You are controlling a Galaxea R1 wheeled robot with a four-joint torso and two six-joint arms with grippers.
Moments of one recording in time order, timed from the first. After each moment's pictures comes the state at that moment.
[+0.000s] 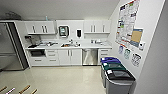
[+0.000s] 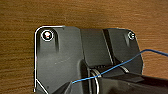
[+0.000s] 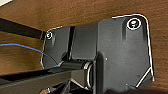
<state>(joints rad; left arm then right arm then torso) 1.50 2.84 -2.43 0.01 -0.05 -0.03 -1.52 2.74 -2.27 0.01 0.03 -0.04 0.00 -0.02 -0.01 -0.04</state>
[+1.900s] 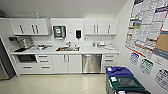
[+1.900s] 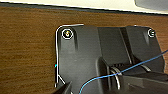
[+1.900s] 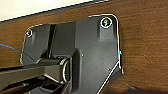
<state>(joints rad) 1.51 2.85 -2.55 0.01 -0.07 -0.03 -1.53 2.69 -2.34 0.02 0.03 -0.04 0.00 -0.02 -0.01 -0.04</state>
